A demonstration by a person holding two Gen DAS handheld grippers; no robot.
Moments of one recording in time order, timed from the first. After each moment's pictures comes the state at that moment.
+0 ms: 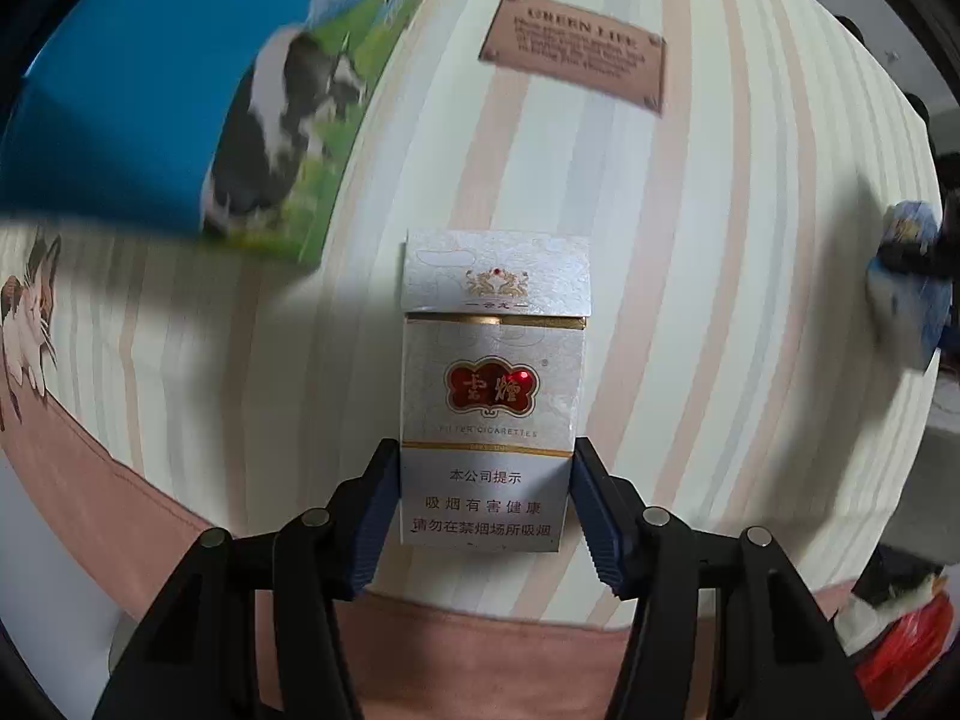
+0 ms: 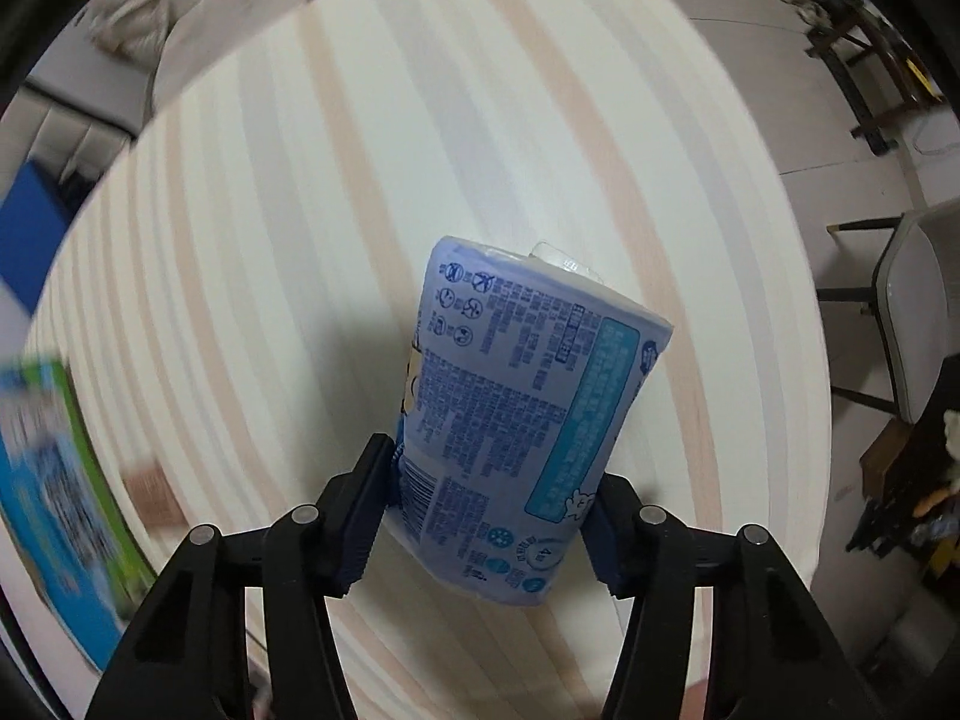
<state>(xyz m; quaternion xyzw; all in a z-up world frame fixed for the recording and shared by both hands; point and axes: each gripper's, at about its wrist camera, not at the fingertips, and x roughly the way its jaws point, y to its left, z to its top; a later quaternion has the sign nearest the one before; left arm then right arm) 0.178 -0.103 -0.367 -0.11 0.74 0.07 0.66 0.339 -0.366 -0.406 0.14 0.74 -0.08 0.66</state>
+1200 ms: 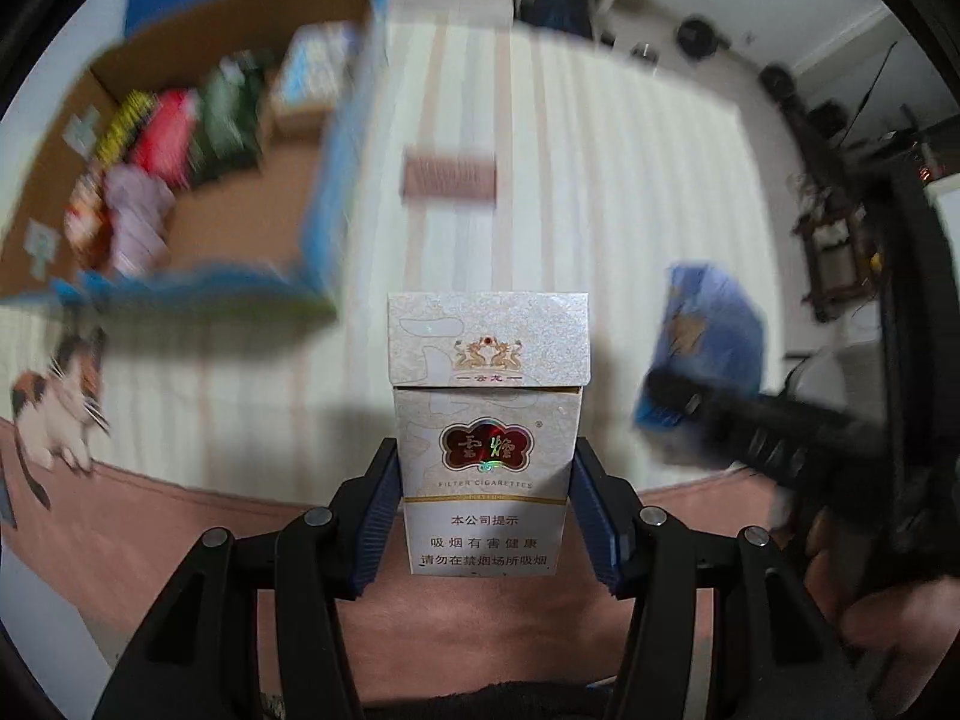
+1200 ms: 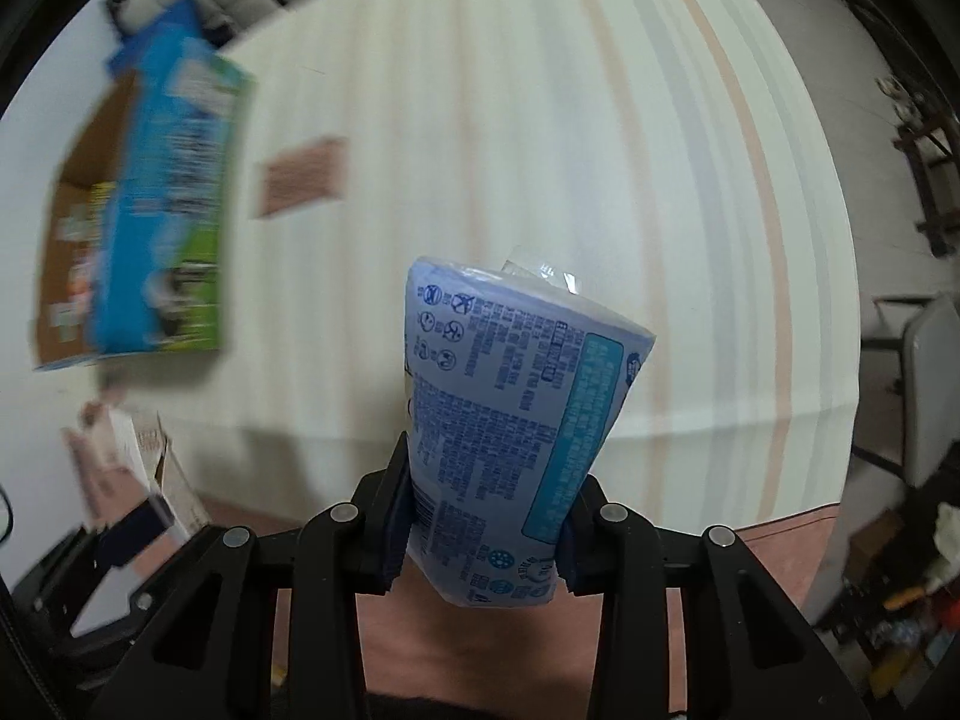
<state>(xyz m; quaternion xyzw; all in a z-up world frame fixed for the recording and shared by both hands) 0.119 -0.099 -0.242 -0.10 0.66 -0.07 0.74 0.172 -0.265 -0.305 0.08 0.72 0.07 0.69</state>
